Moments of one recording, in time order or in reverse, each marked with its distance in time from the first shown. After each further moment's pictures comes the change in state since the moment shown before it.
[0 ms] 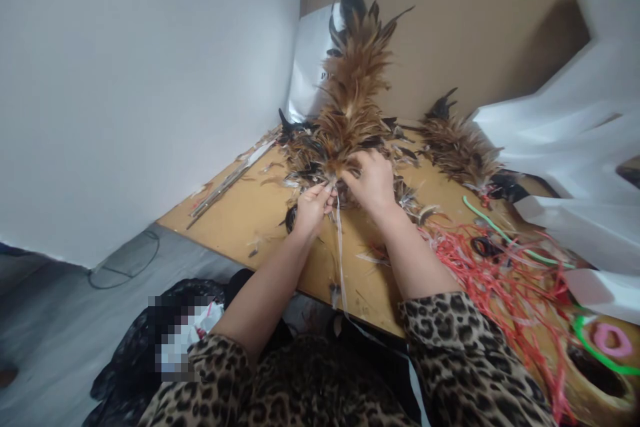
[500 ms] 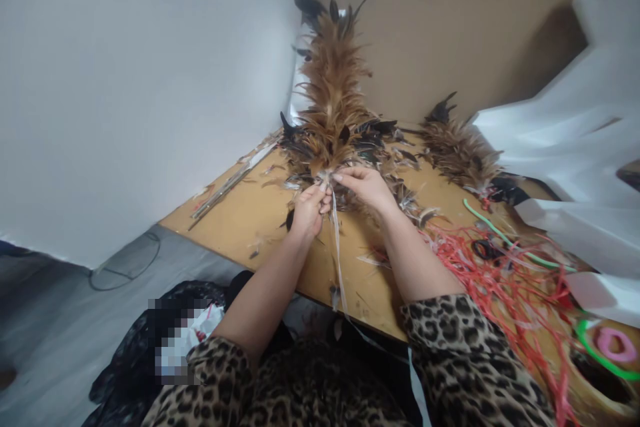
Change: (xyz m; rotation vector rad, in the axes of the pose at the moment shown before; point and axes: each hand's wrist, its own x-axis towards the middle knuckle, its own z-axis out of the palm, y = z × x) left_hand 0.000 0.009 -0.004 -0.171 -0.045 -0.024; right_hand -0.002 0.000 0.014 1.033 -0.281 0.533
